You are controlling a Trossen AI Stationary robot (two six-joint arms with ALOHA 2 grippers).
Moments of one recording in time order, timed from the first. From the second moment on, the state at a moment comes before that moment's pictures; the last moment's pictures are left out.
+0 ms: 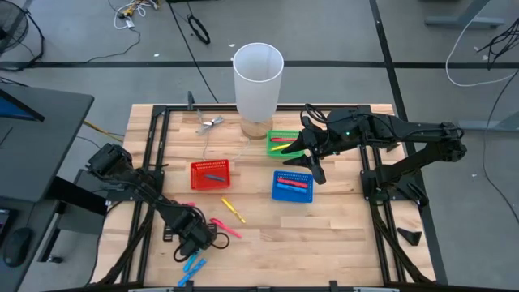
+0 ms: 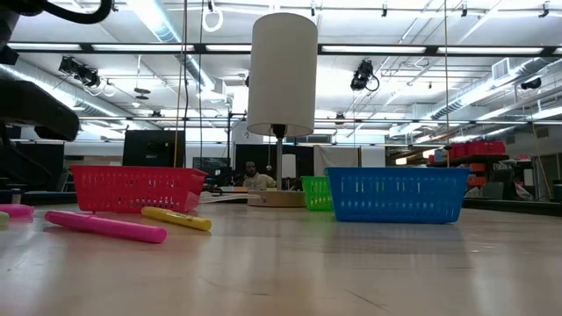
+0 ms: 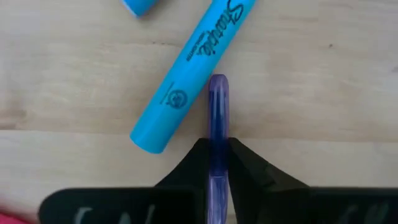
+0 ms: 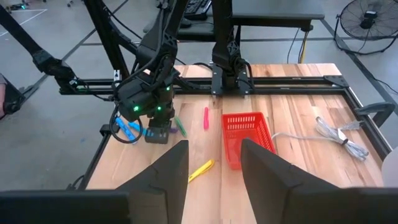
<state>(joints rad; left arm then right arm) -0.67 1.68 0.88 -0.62 0.19 0.85 0.04 1.29 1.48 -0.61 -0.11 0.04</state>
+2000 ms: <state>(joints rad) -0.50 1.49 1.28 -1.04 -0.08 -0.37 0.04 1.29 1.48 -0.61 -0.11 -0.02</state>
